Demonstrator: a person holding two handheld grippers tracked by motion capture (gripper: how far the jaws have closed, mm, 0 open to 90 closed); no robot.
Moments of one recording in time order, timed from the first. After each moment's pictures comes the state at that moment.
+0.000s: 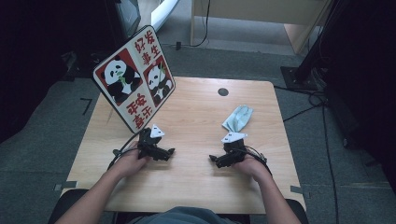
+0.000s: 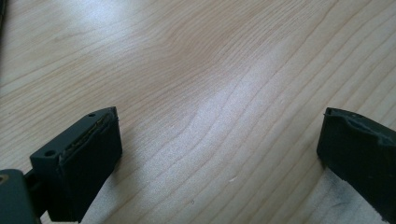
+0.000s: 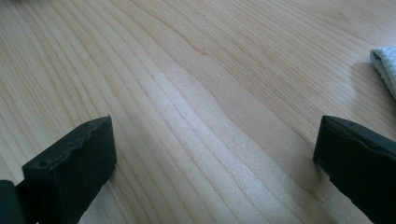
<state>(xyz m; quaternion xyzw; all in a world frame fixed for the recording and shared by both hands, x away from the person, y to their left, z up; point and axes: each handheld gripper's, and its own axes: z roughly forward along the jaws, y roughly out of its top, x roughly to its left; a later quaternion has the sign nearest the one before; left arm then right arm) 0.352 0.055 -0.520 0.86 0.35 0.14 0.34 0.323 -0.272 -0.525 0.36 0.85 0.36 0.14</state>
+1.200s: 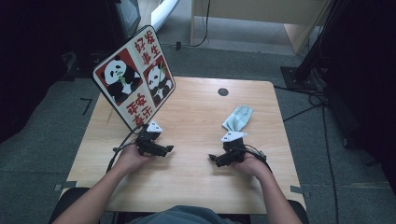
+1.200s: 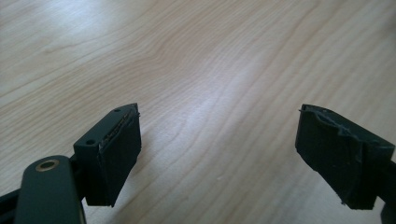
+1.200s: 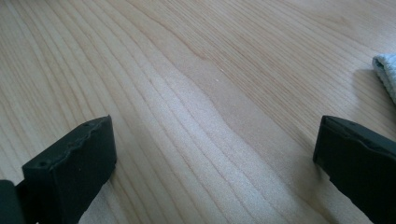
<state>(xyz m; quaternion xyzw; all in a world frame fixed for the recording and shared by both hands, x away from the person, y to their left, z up) 0.360 0.065 -0.499 0.87 0.33 0.07 0.35 0.327 -0.271 -0.525 0.35 0.85 0.36 0.13</state>
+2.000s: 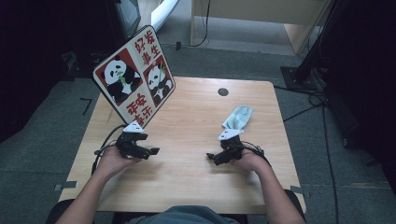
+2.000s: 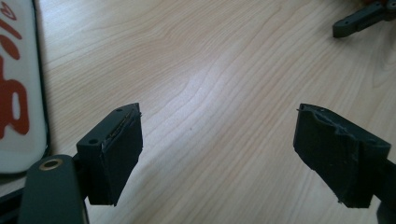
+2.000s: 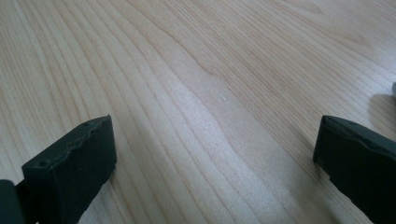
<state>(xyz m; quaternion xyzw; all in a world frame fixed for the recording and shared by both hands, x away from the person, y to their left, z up) 0.338 0.118 -0.470 0.86 0.33 0.05 0.38 0.339 -0.264 -0.525 0.33 0.86 0.36 0.12</state>
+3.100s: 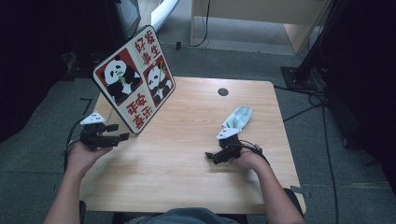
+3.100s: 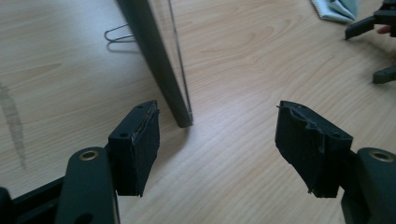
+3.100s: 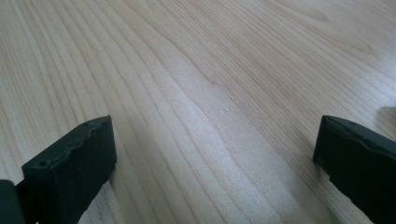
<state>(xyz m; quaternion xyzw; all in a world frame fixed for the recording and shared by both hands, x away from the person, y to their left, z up) 0.349 0.209 -0.445 0.80 0.42 0.11 0.42 0.343 -0.260 -0.525 0.32 0.87 0.37 0.12</state>
